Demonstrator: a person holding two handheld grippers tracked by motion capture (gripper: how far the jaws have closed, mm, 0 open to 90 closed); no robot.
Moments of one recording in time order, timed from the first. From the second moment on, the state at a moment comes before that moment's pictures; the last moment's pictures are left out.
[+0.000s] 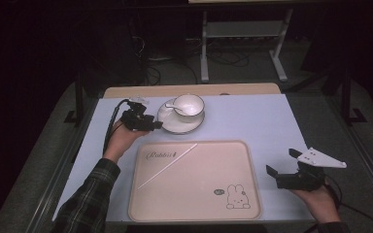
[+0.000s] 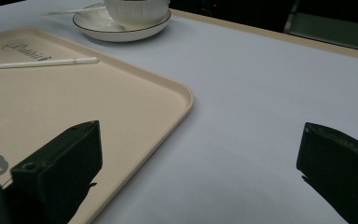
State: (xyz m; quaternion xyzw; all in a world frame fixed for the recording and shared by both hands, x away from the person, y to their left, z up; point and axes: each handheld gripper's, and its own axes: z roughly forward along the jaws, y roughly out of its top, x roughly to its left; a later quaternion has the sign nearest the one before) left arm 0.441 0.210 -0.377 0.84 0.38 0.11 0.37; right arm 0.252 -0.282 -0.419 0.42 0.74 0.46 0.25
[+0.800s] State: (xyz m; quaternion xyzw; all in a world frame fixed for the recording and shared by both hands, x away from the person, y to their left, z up) left arm 0.506 0.168 -0.420 0.85 0.40 0.14 0.32; right arm 0.252 -0.284 -0.419 0.42 0.74 0.47 0.25
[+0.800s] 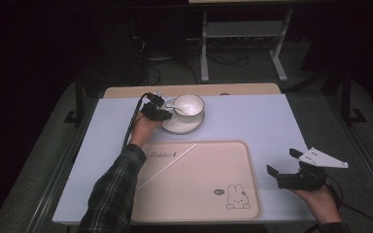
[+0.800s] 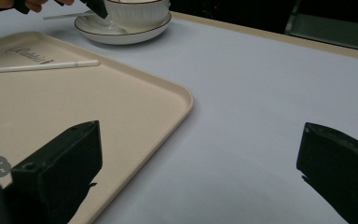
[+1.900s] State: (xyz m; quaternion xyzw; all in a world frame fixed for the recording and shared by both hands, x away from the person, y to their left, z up) left arm 0.478 0.218 -0.388 0.82 0.44 0.14 0.33; right arm 0.250 -0.283 -0.419 0.42 0.74 0.47 0.25
